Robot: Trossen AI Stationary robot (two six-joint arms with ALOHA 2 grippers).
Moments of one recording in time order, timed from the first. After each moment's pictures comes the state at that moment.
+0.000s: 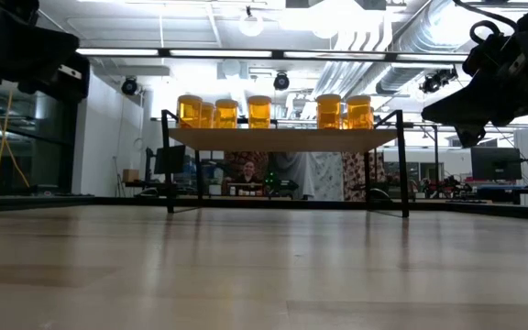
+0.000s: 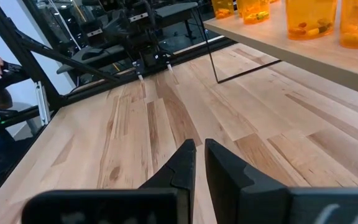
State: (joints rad) left arm -0.14 0.00 0.01 0.01 -0.01 0.01; right arm 0.00 0.20 0.01 0.03 0.12 0.31
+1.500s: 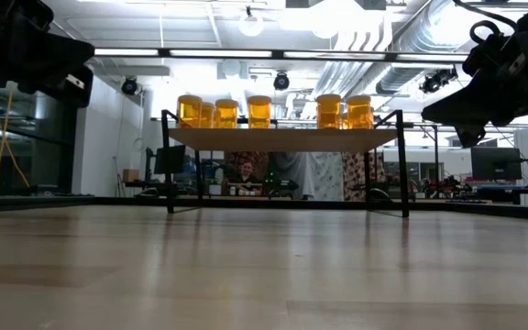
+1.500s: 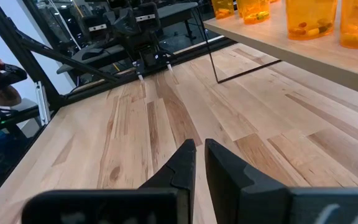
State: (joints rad) left arm -0.07 0.00 0.01 0.01 -0.04 -0.12; right arm 0.00 0.20 0.01 0.03 0.12 0.31
